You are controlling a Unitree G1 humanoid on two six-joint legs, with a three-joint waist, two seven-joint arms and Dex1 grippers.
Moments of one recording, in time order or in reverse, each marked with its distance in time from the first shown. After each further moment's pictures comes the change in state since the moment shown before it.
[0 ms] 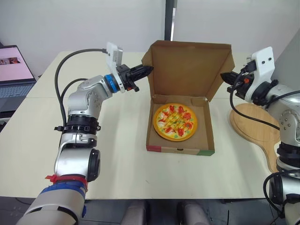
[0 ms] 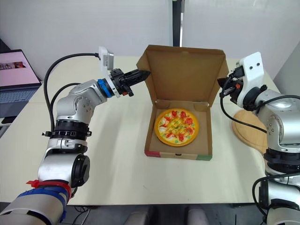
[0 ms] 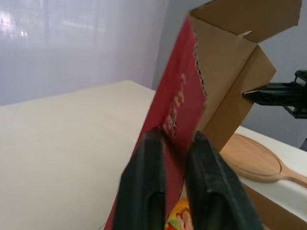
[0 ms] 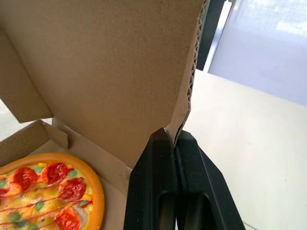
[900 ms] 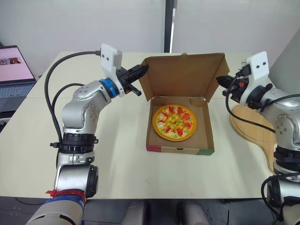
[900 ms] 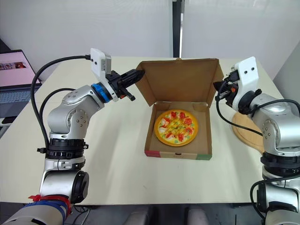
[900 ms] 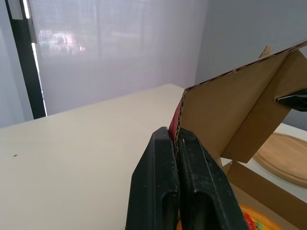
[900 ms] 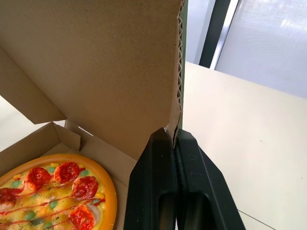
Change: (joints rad) left arm 0.196 -0.003 0.015 -0.459 0.001 0.130 0.295; right arm 0.019 0.024 0.015 -0.031 0.030 0.005 -0.045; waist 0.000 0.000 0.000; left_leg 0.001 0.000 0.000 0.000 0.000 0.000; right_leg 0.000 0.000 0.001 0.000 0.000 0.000
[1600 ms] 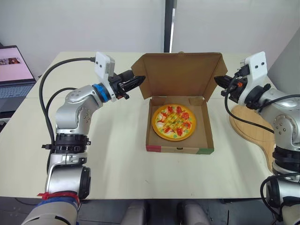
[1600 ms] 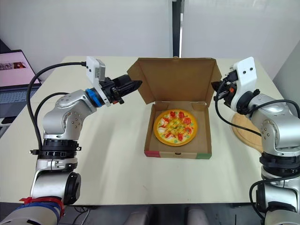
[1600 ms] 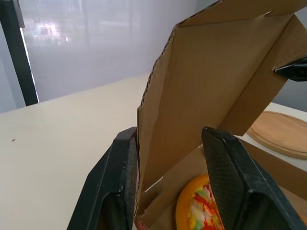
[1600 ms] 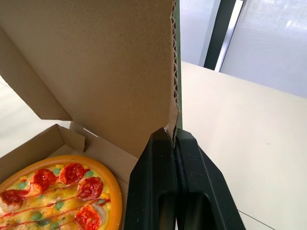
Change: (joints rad) left arm 0.017 0.064 0.003 0.145 0.017 -0.110 -0.122; right arm 0.000 0.003 0.005 0.000 0.026 -0.007 -0.005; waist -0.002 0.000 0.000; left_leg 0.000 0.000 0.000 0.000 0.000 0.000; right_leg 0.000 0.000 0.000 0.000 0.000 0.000
